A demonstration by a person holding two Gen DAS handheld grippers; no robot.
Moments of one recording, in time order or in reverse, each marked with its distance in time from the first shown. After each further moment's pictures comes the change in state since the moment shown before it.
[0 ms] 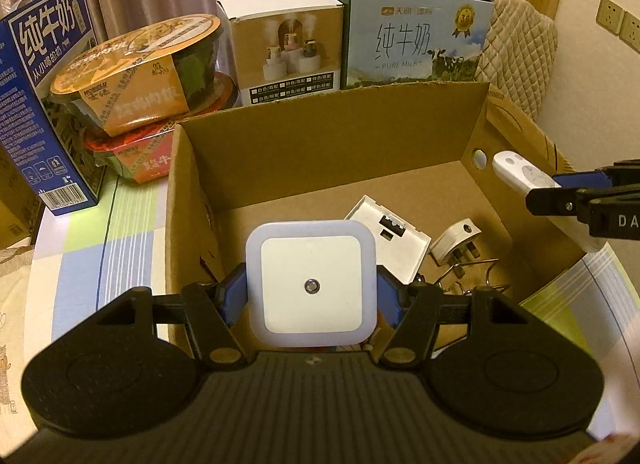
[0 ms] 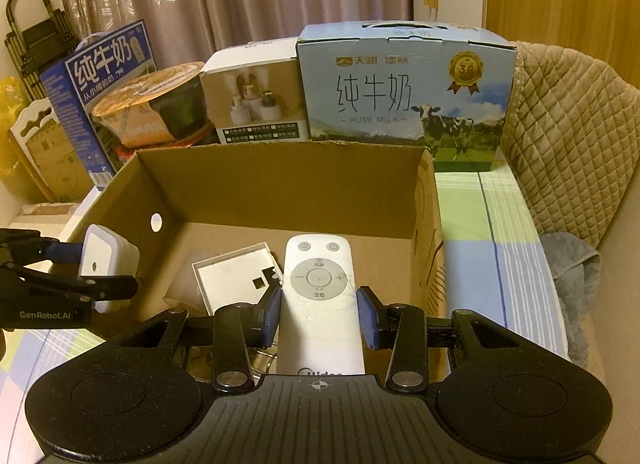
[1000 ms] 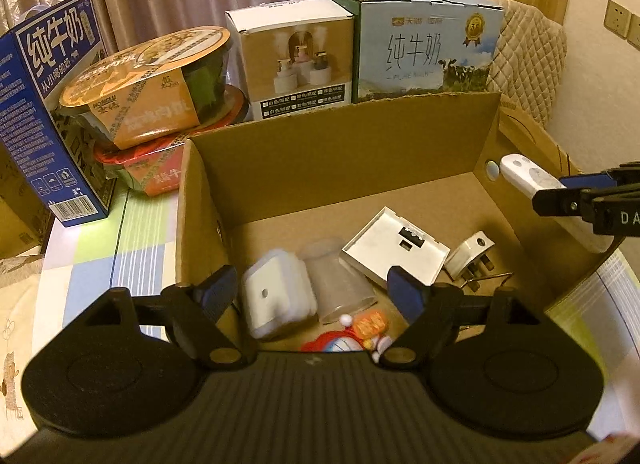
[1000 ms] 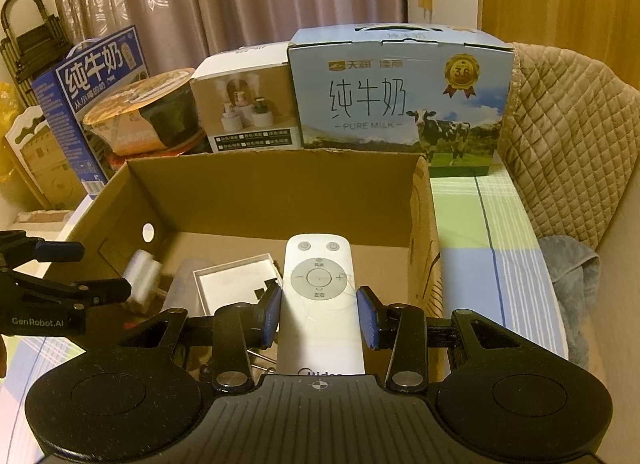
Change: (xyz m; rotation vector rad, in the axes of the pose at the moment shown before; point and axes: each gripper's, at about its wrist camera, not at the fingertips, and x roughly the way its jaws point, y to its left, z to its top) left arm 0.002 0.000 0.004 0.008 -0.036 0.035; right arm 0.007 -0.004 0.008 0.014 -0.010 -0.013
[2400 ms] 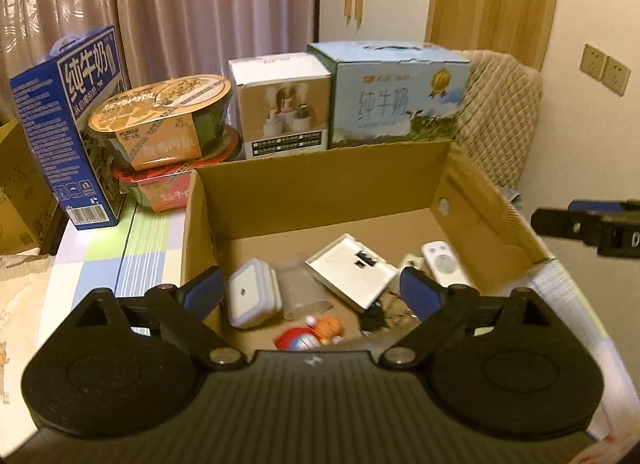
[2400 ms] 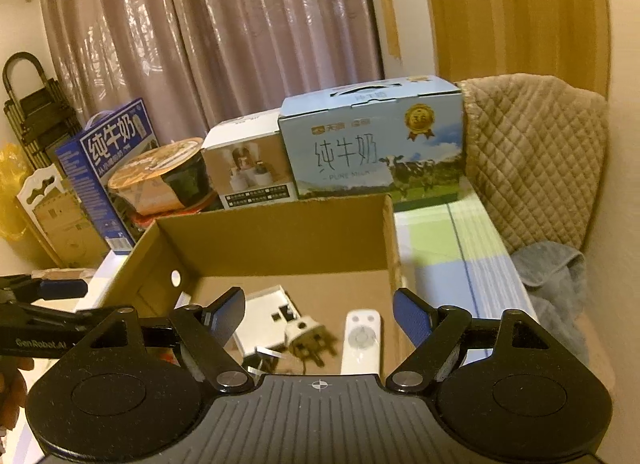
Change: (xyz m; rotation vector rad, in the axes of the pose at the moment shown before) left arm -0.087 -0.026 -0.012 -0.065 -0.116 -0.028; right arm -0.099 -0.002 -0.025 0.106 -0.156 0.010
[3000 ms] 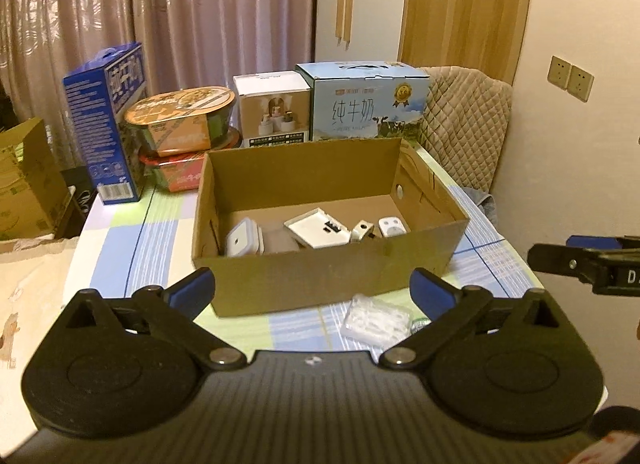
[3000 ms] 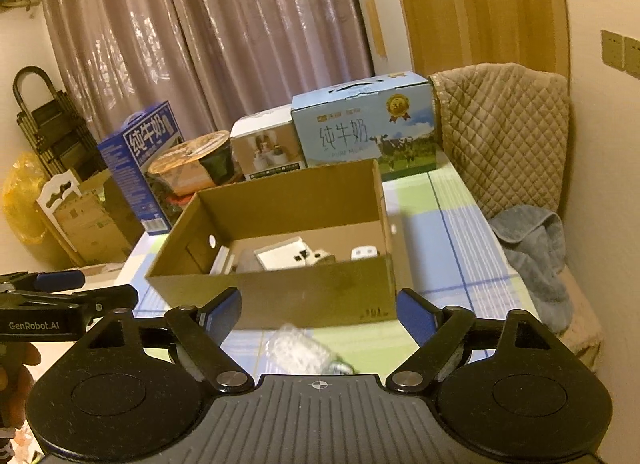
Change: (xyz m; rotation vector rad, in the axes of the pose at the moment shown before) left arm -0.123 -0.035 -0.059 -0.025 -0.048 0.007; right arm -0.128 0.022 -0.064 0.048 0.002 0.012
